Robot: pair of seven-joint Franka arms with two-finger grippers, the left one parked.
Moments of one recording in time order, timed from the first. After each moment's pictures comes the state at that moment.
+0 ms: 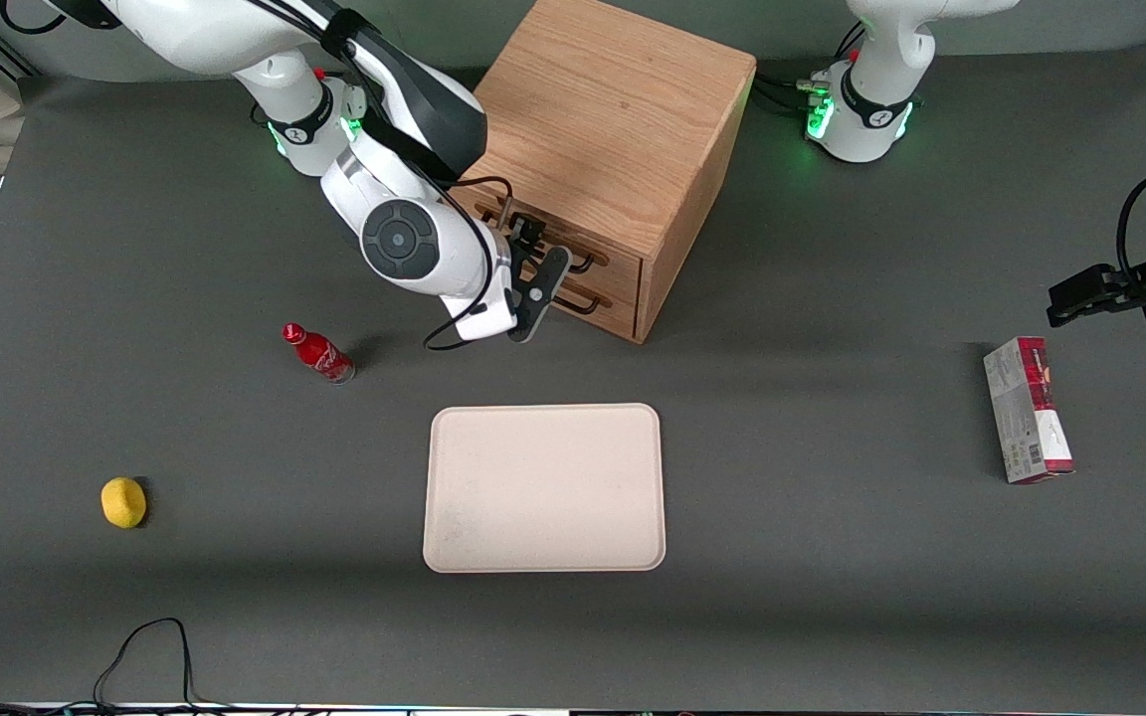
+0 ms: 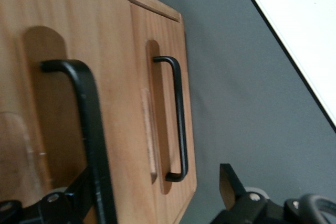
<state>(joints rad) 0.07 0.46 0.69 -1.67 0.08 1.86 -0.29</state>
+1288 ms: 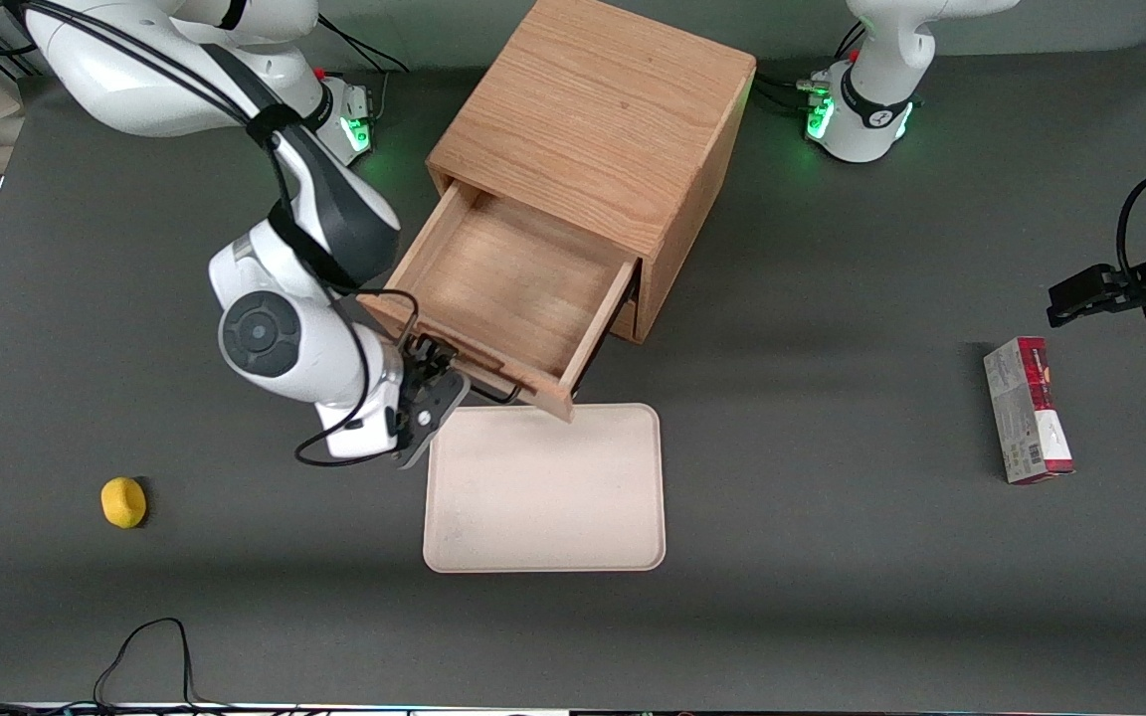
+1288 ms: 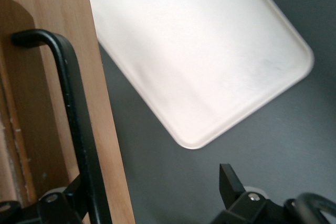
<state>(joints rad) 0.01 0.57 0.52 -1.44 -0.13 1.89 -0.36</state>
